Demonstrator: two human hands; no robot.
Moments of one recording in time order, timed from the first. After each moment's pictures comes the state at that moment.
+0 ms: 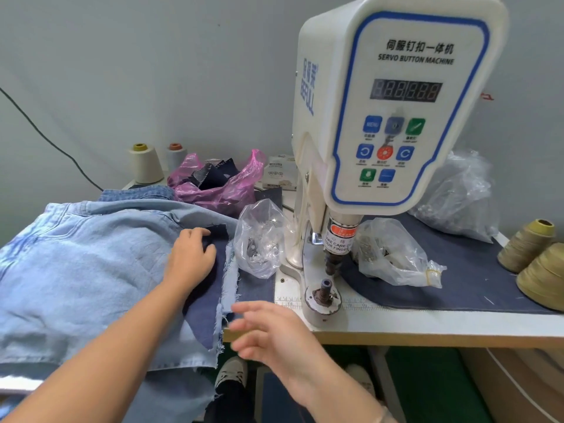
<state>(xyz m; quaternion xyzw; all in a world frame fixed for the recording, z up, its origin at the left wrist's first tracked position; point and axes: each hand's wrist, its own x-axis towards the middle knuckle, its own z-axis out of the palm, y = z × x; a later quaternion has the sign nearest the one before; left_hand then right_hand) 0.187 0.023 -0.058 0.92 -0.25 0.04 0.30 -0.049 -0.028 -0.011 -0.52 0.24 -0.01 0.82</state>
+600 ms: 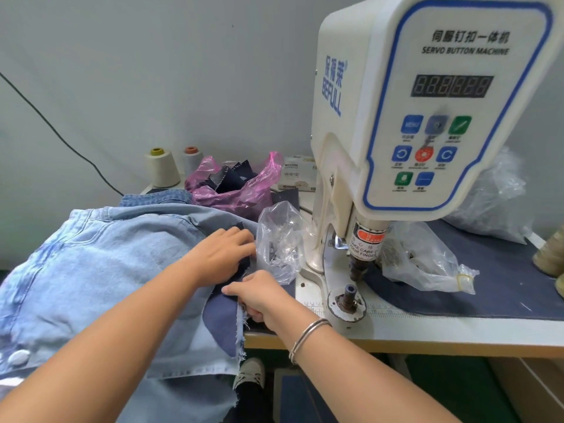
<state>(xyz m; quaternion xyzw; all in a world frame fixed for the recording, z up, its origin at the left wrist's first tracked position) 0.199 0.026 -0.027 0.76 -0.64 0.15 -0.01 0.062 -0.032 -0.023 -0.72 0.30 0.03 0.62</state>
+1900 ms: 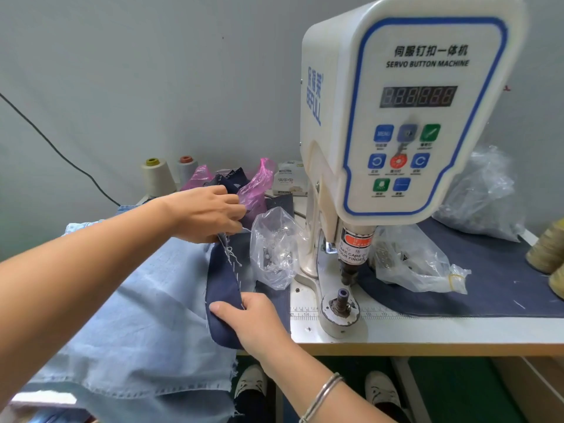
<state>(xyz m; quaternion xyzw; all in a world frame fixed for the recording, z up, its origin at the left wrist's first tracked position) 0.215 0.018 0.089 0.58 -0.73 0.24 -0.29 0.025 -0.011 -0.033 -0.71 0.23 -0.09 0.66</state>
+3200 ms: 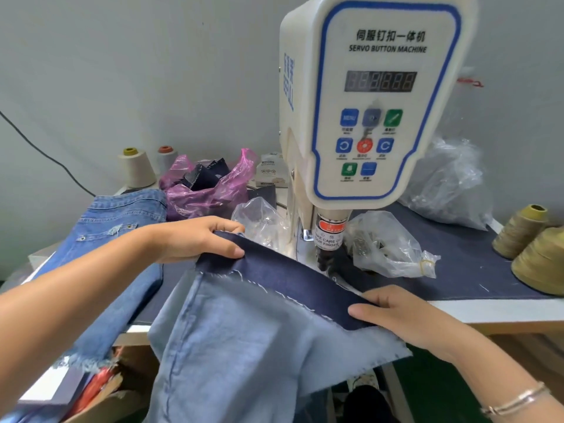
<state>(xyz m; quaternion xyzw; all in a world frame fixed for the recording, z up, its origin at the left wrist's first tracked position) 0.150 0.025 0.056 0.70 -0.43 -0.44 0.35 -0.140 -0.161 0.005 -0.79 0.24 0.03 0.56</state>
